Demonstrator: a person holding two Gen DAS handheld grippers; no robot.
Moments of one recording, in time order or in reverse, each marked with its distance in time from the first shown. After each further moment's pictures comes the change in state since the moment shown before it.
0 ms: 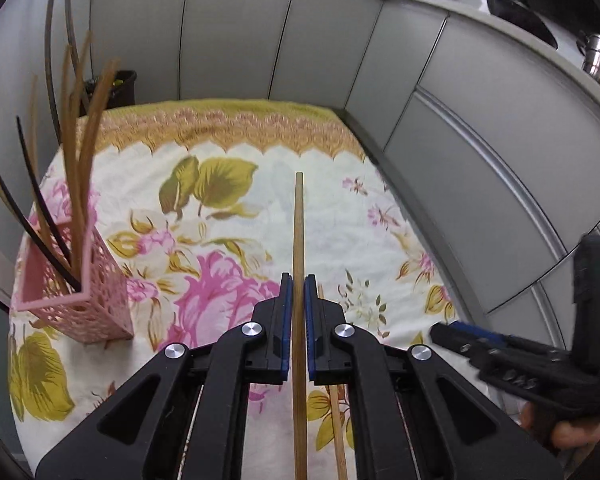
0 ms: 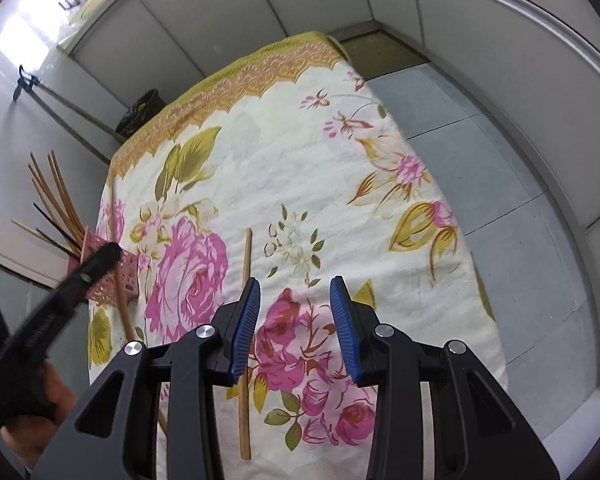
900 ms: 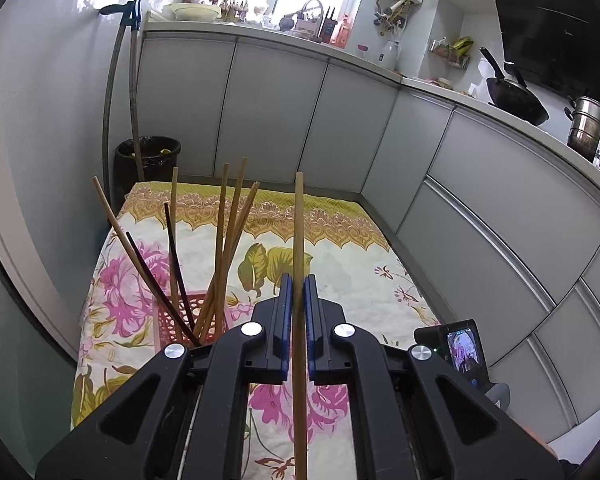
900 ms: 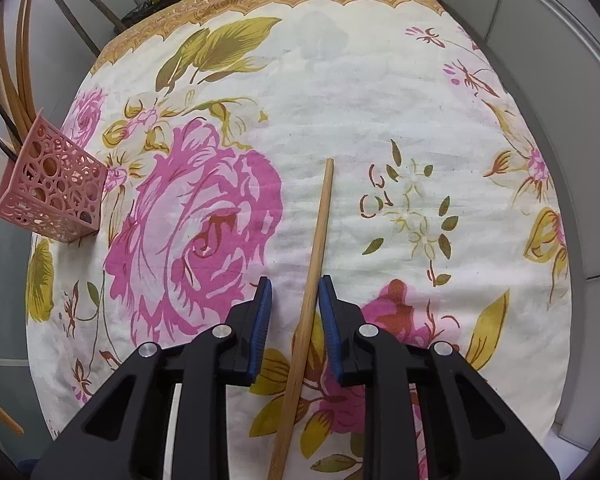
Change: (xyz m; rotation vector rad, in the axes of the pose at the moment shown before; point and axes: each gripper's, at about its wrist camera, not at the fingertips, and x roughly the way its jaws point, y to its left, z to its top) left arm -0.102 0.074 0.005 -0.045 -0.259 0.011; right arm 0.093 0.076 -0.011 -0.193 0.163 -0.167
